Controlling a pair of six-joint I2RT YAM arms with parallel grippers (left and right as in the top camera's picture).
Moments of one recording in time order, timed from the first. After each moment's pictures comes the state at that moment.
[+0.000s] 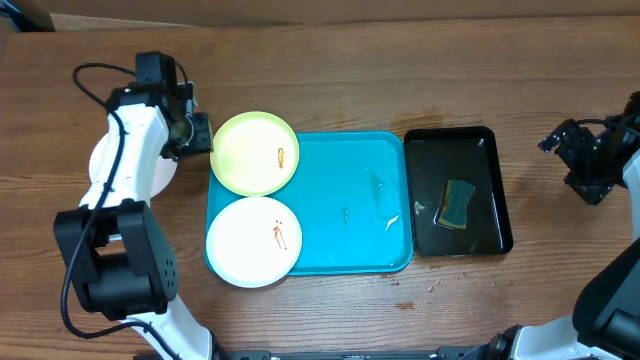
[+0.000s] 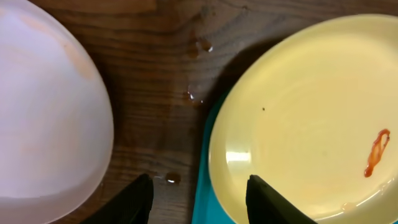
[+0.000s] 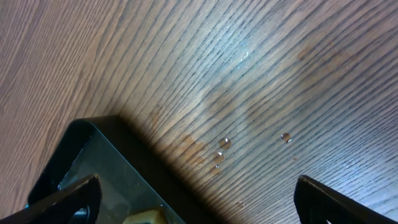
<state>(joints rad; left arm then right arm) 0.11 1.91 1.50 -0.91 0.03 -0.04 -0.47 1.71 1.29 -0.86 -0.23 0.41</state>
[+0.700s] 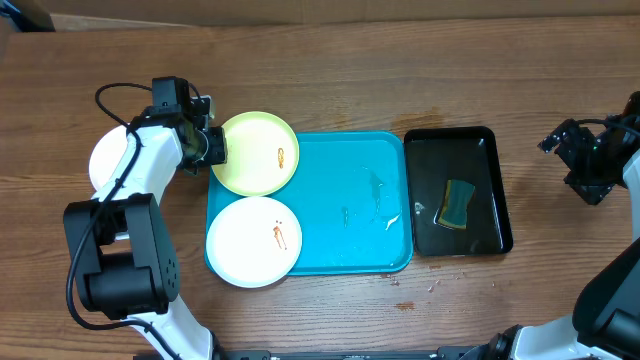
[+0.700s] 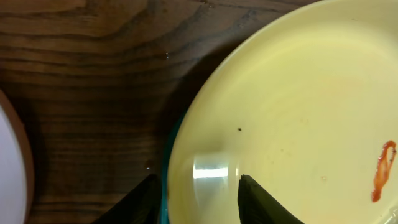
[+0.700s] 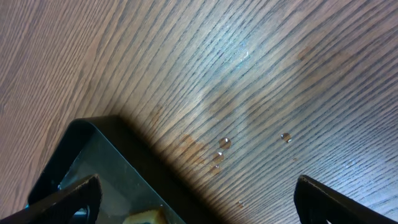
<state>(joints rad) 0.09 1.91 1.30 -0.63 0.13 -0.02 -0.46 1.71 1.29 -0.86 -0.23 0.41</state>
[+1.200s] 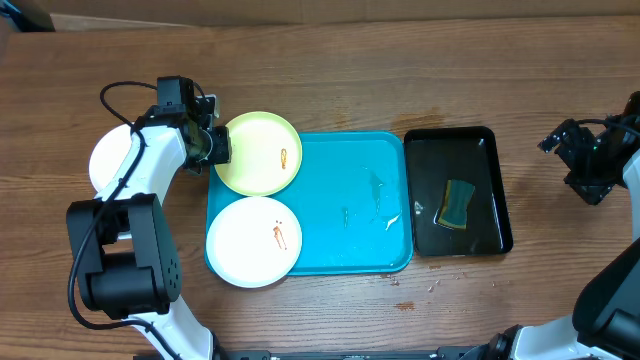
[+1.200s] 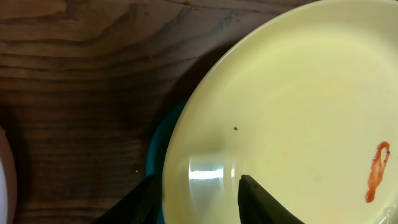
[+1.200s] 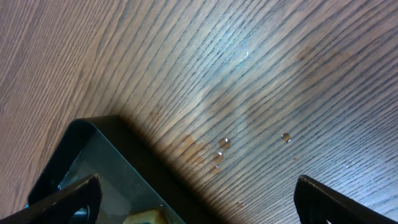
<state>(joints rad) 0.08 1.91 1.29 -0.62 0.14 -0.02 -0.46 1.71 1.29 -0.86 -0.23 0.41</state>
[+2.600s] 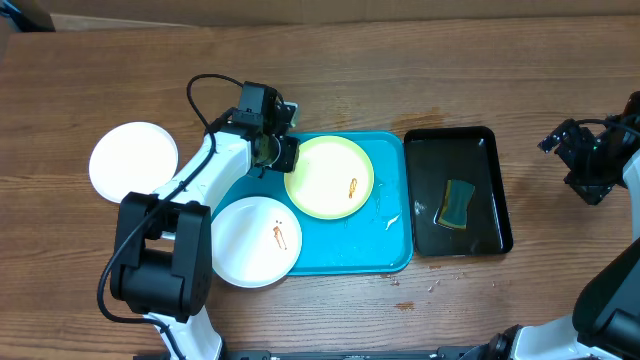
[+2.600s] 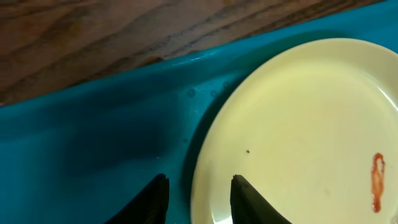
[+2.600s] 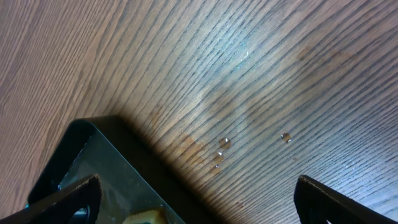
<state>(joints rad) -0.23 1.91 1.25 -0.52 0.19 -0.03 -0.46 1.71 1.29 -0.86 -0.23 0.41</state>
